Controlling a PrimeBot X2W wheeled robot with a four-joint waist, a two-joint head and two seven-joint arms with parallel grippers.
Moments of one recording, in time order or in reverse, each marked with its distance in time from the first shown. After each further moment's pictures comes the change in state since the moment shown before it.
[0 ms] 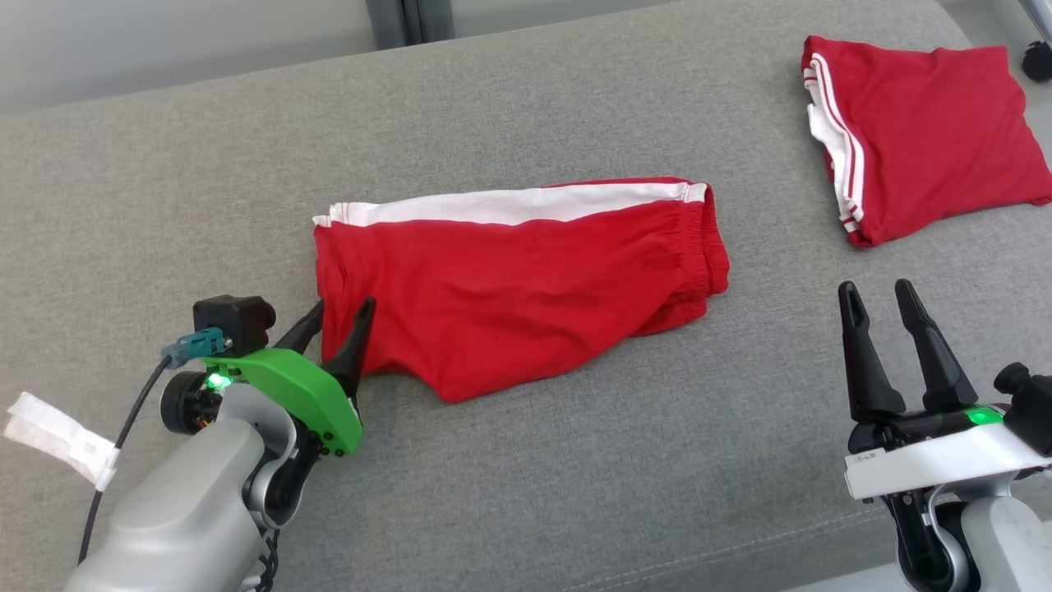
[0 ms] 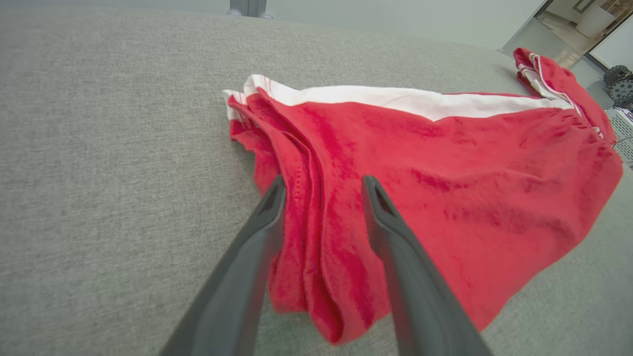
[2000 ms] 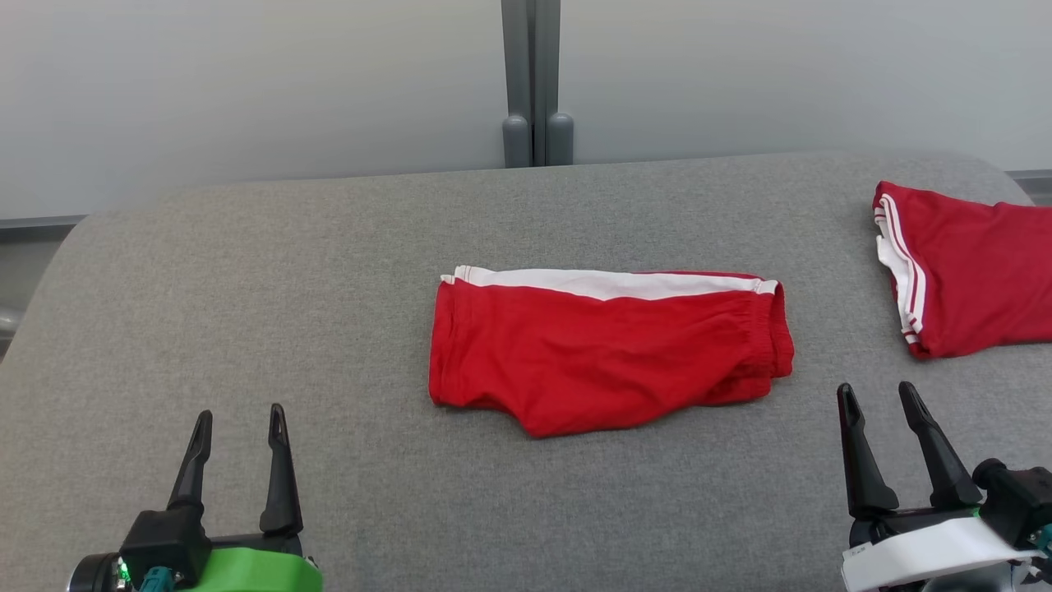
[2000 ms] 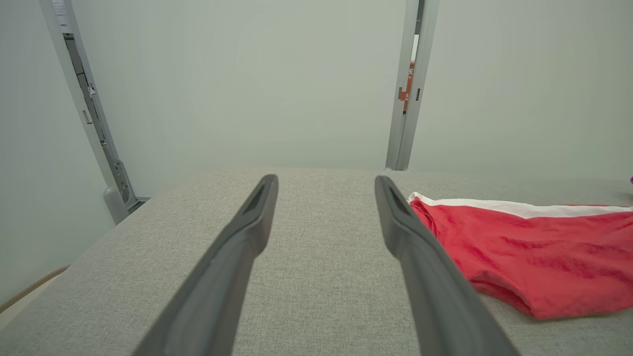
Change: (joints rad) left arm 0.728 -0.335 0.963 -0.547 0.979 0.007 -0.040; right arm 0.187 0.092 -0.079 -0.013 -0.204 0.000 0.012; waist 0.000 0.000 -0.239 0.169
